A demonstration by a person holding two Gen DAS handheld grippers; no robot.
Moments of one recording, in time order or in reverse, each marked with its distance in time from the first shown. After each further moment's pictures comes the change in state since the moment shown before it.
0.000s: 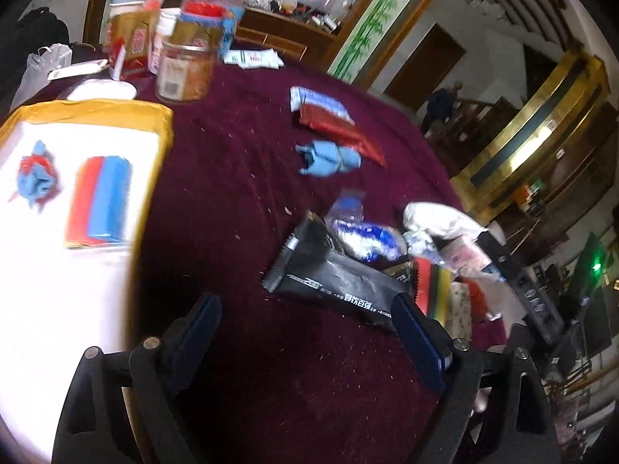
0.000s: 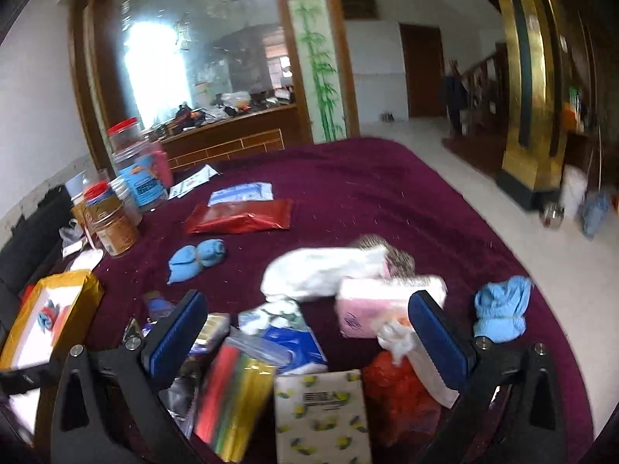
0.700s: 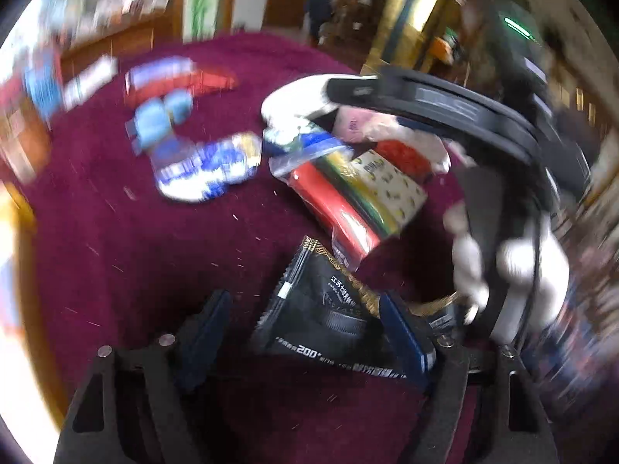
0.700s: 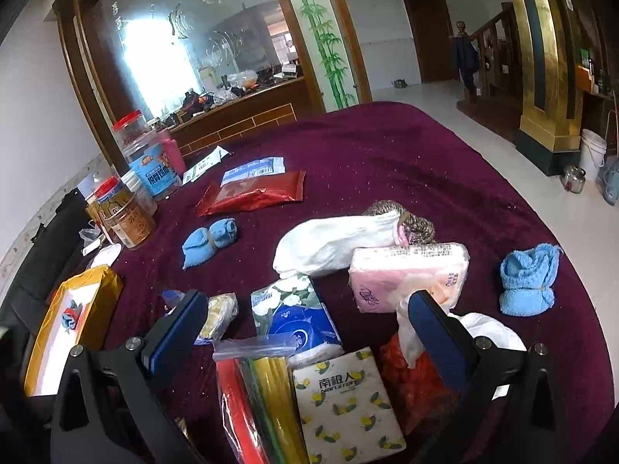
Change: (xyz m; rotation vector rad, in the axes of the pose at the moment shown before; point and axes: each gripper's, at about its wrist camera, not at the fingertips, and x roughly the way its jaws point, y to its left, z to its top) left arm 0.006 -0.090 -0.059 0.619 0.183 -0.079; right arm 0.008 -0.013 -0.004 0.072 0.109 0.097
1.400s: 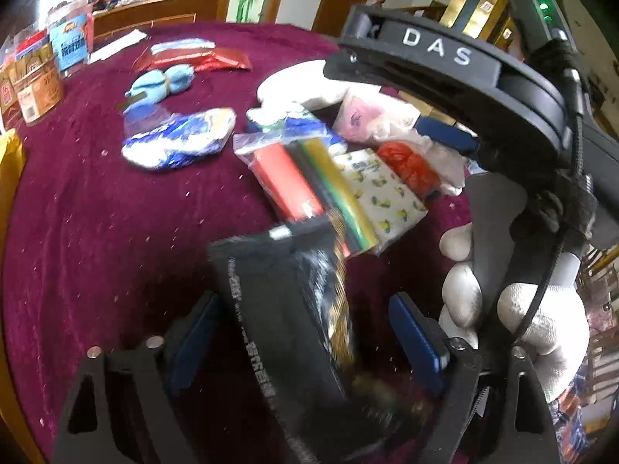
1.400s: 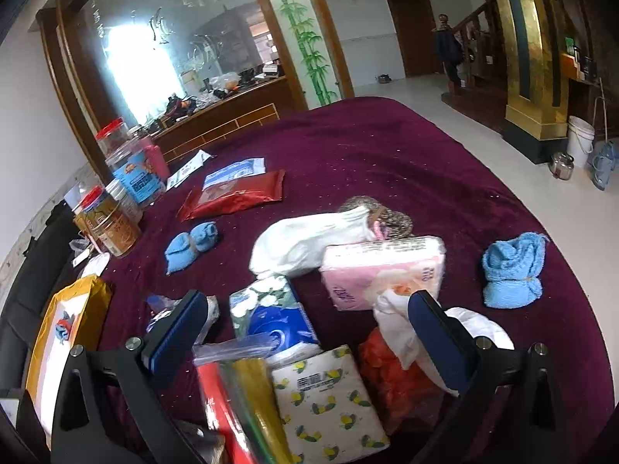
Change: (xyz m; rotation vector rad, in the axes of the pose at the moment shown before) left arm 0.054 -0.030 0.013 -0.259 -0.025 0.010; right arm 0.003 -0.014 -0.001 0.052 0.003 -0.043
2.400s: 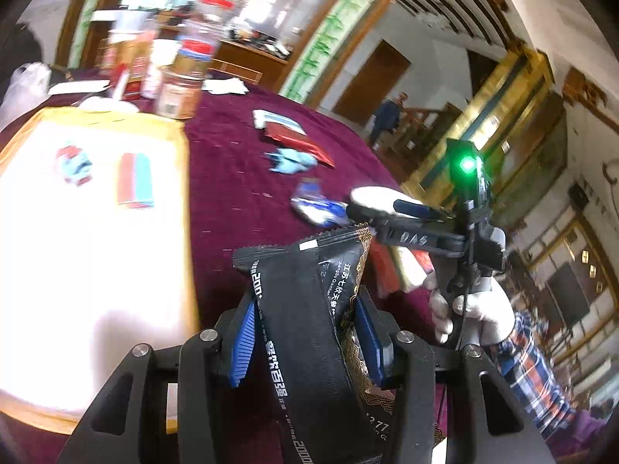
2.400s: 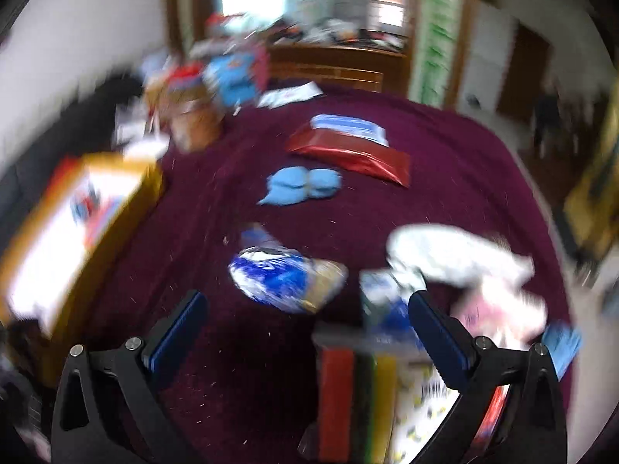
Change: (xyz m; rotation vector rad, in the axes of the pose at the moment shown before) left arm -0.156 0.148 -0.070 -0.268 -0.301 -0.113; right arm 0.013 0.123 -0.015 -0.480 0.166 0.075
